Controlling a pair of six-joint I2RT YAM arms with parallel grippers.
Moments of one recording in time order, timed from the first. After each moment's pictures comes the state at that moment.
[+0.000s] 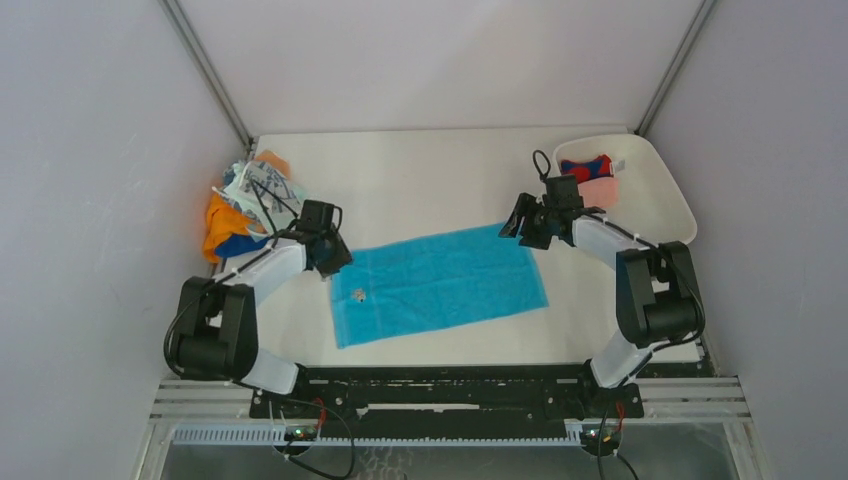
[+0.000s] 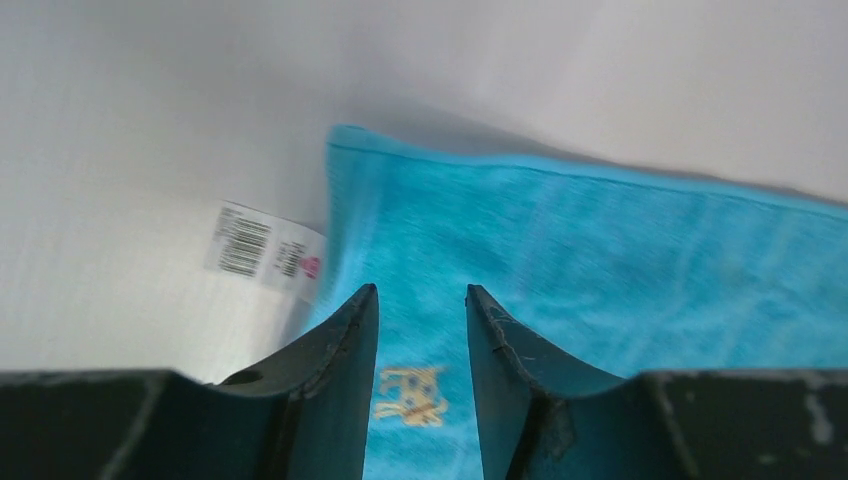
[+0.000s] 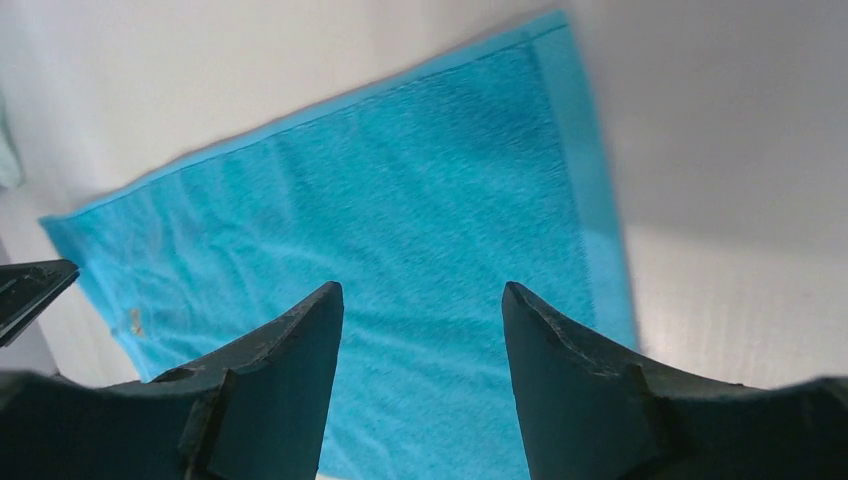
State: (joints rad) left arm -0.22 1.43 0.82 -0.41 -0.09 -0.70; right arm 0.17 1.61 0.96 -0.25 -0.32 0.54
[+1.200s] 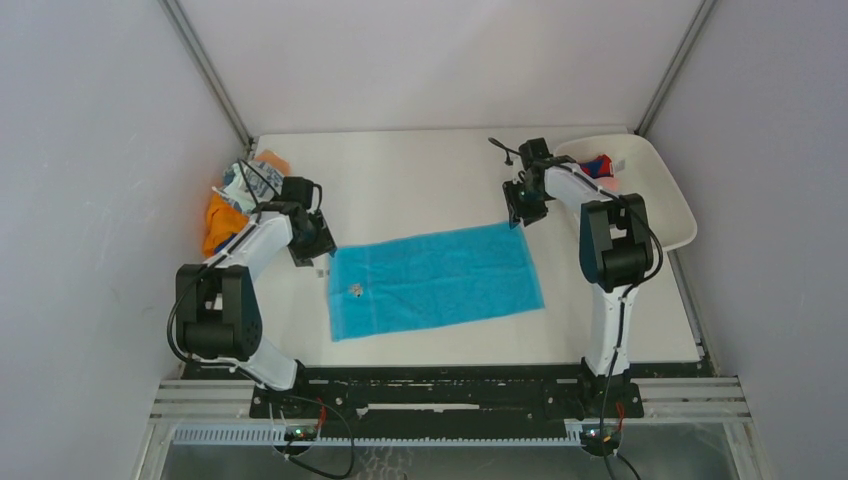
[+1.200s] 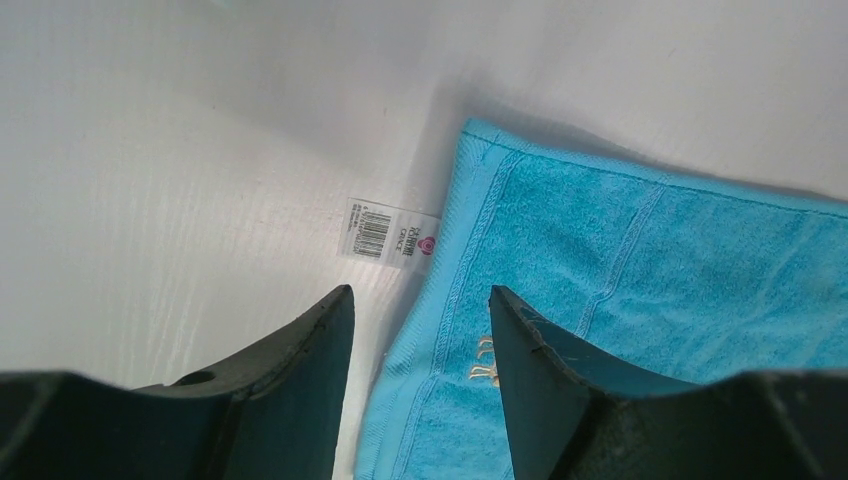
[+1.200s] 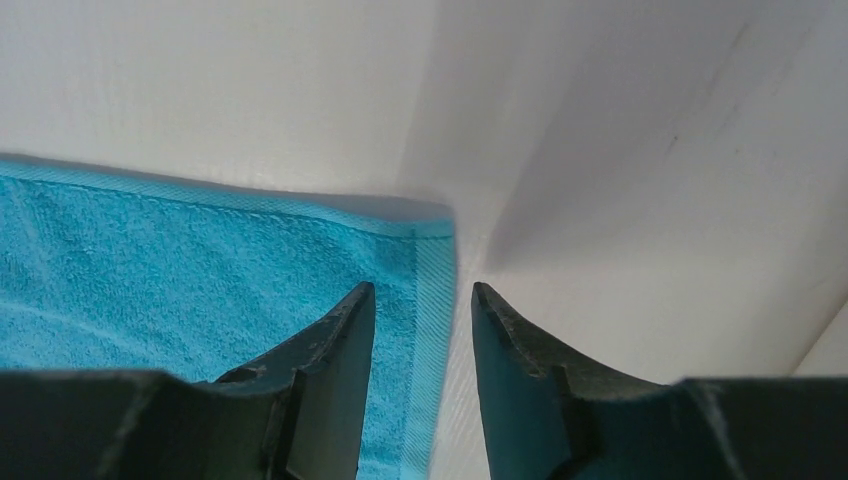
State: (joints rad) left arm -0.07 1.56 1.06 -0.69 -0.10 -0.50; right arm 0.19 2.09 1.58 -0.73 -0.12 0.01
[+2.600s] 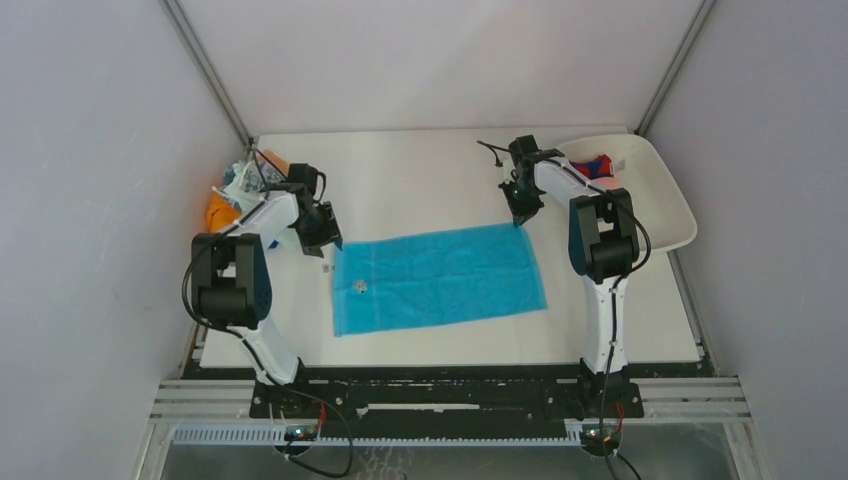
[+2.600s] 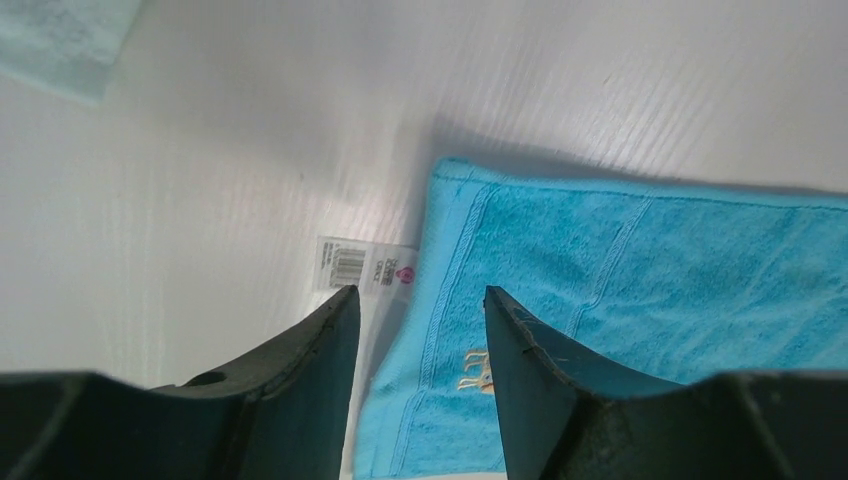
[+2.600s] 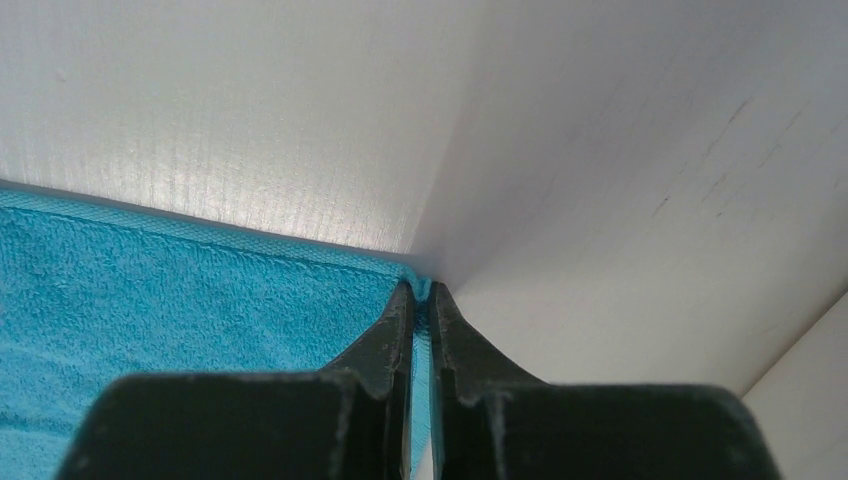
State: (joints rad) left arm -0.05 1.75 1.23 -0.76 0.03 -0.42; right arm 0.22 2.21 1.74 -0.84 -0.05 -0.10
